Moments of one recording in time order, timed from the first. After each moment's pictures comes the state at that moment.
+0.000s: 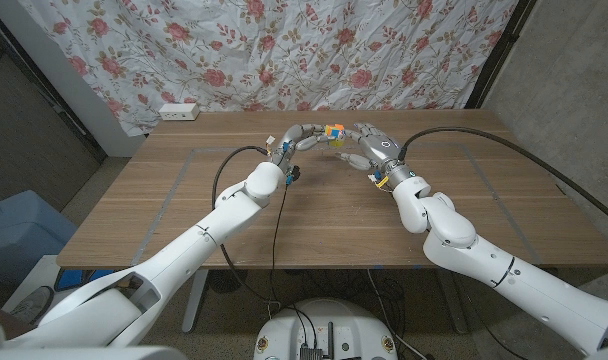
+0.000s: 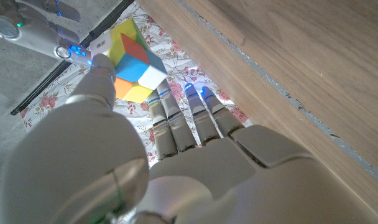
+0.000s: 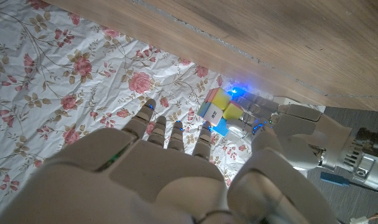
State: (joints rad) left arm 0.70 0.44 0.64 -1.55 -0.14 0.04 0.27; left_hand 0.83 -0.01 0.40 -0.17 0.19 0.76 -0.07 0.26 0.23 0.82 -0.17 0.29 0.29 0.52 -0.05 0.21 0.18 0.31 0.00 0.21 0.18; right arm -0.90 -0.75 -0.72 -2.04 -0.84 -0.50 -0.08; right_hand 0.30 0.08 0.42 -0.15 0.19 0.23 -0.22 0.19 0.17 0.02 0.00 0.20 0.19 -0.07 0.07 0.23 0.24 0.12 0.09 0.19 0.16
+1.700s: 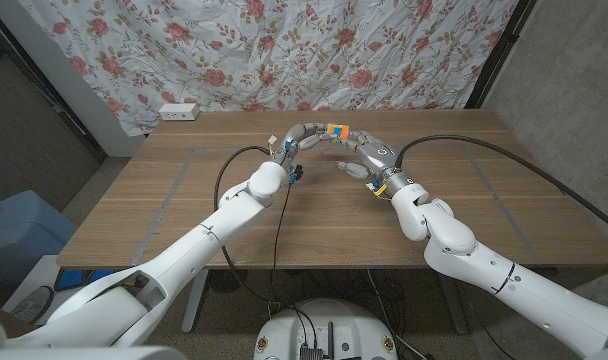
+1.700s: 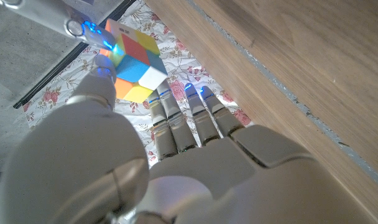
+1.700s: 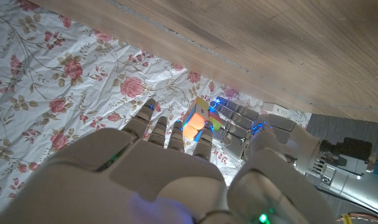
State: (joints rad) left arm 0.69 0.41 0.64 -1.52 -0.15 0.01 0.27; left_hand 0.83 -0.01 0.39 -0.17 0.19 0.76 -0.07 0.25 0.23 0.82 -0.16 0.28 0.30 0.52 -0.05 0.21 0.18 0.32 -0.01 0.21 0.18; right arm -0.92 -0.74 -0.72 -2.03 -0.87 -0.46 -0.08; right_hand 0.29 0.09 0.42 -0.15 0.19 0.26 -0.22 0.19 0.17 0.02 0.00 0.20 0.19 -0.07 0.06 0.23 0.24 0.13 0.08 0.19 0.16
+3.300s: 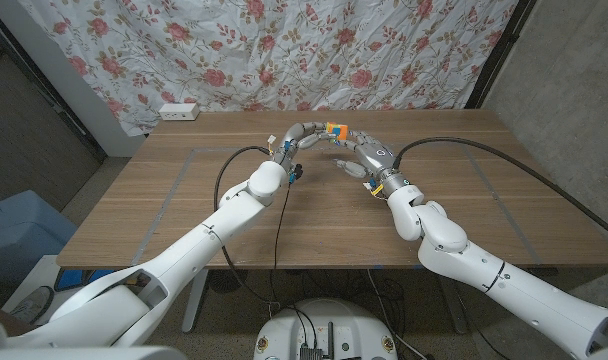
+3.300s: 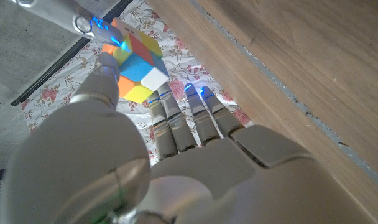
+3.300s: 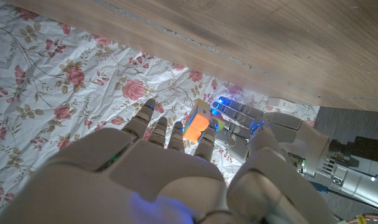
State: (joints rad) left arm 0.69 0.41 0.64 -1.51 -0.16 0.00 0.26; left_hand 0.84 0.01 0.39 -0.18 0.19 0.76 -0.07 0.25 0.23 0.82 -0.16 0.29 0.30 0.53 -0.05 0.21 0.18 0.32 -0.01 0.21 0.18; right arm -0.90 -0.71 -0.74 -1.98 -0.82 -0.47 -0.14; right_hand 0.29 0.10 0.43 -0.16 0.19 0.27 -0.22 0.19 0.17 0.01 0.00 0.20 0.19 -0.08 0.06 0.23 0.24 0.13 0.08 0.19 0.16
